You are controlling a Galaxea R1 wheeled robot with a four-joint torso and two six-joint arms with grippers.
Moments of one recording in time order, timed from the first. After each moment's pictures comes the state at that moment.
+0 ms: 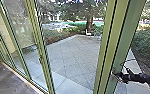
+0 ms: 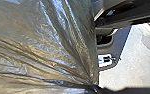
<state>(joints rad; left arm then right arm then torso) 1.66 2.99 -2.61 0.07 -0.04 -0.08 -0.43 2.29 -1.94 -0.29 -0.31 1.19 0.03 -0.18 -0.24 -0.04</state>
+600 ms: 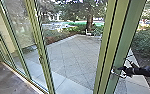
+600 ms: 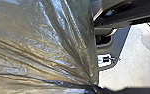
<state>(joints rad) 1.66 2.99 -2.61 0.07 -0.04 -0.07 -0.31 2.19 -1.80 -0.41 -0.39 1.23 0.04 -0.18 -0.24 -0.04</state>
